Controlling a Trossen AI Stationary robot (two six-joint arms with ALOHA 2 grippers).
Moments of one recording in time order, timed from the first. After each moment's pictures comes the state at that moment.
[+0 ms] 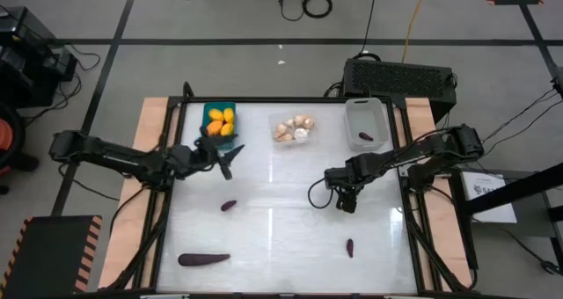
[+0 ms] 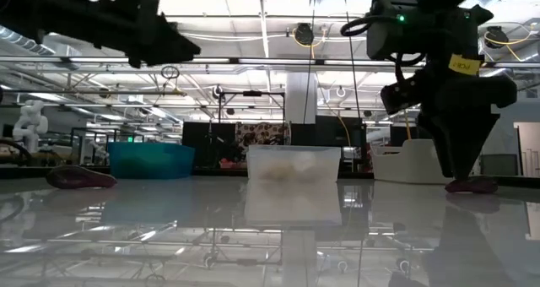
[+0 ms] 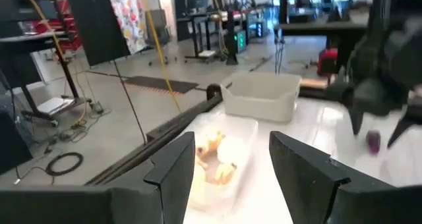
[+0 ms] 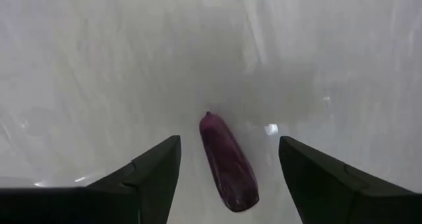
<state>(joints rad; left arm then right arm) -0.07 0.92 0.30 0.57 -0.58 0.04 0.10 1.53 0.84 -0.83 0.00 0.47</state>
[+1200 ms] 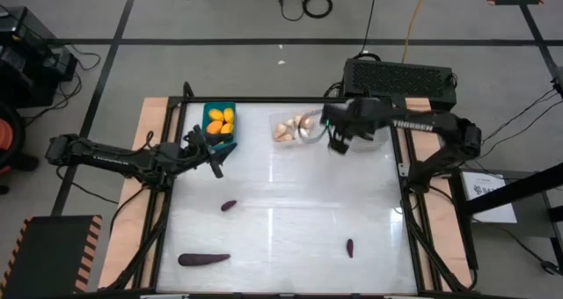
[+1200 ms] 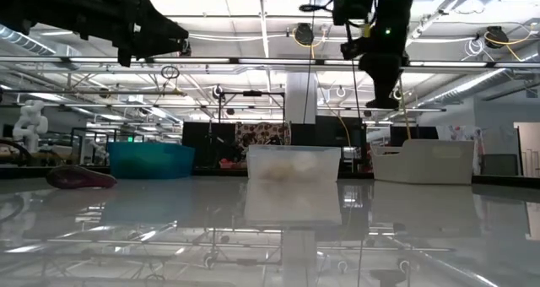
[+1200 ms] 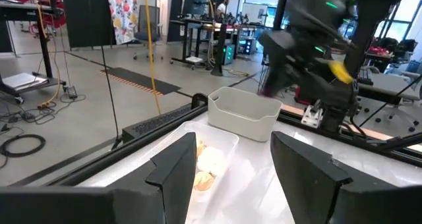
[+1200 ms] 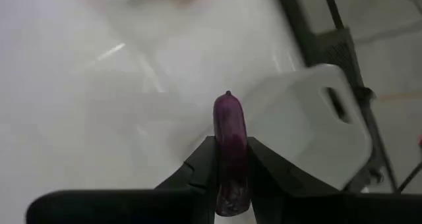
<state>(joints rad) -0.07 0.71 0.30 0.41 -0.55 -0.15 -0.29 1.53 1.29 -1.17 0.42 0.21</state>
